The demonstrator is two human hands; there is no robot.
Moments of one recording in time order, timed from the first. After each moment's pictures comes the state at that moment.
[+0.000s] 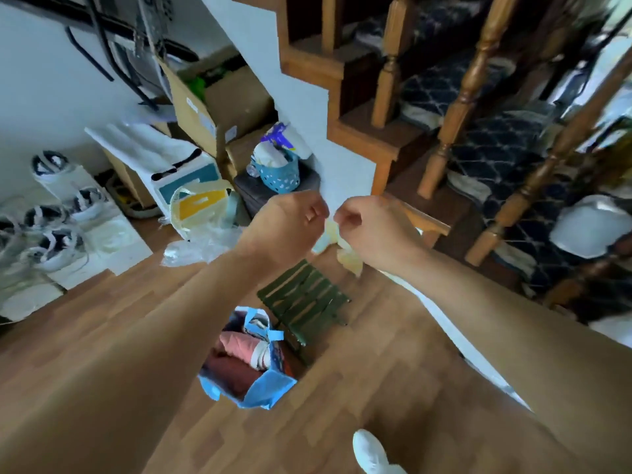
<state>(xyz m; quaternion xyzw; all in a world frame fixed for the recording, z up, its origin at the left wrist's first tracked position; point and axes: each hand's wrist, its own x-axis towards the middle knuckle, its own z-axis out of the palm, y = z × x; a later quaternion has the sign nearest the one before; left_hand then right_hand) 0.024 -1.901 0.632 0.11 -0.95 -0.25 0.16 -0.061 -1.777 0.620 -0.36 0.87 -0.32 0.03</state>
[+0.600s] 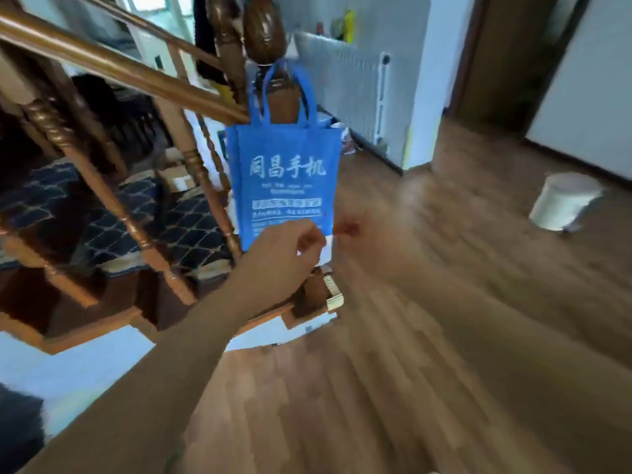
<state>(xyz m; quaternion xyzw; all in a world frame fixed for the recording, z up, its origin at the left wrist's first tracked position) -0.001 -1.435 0.689 -0.42 -0.86 -0.30 -0.03 0.064 -1.291 0.675 0.16 0.93 -0.29 -0.14</state>
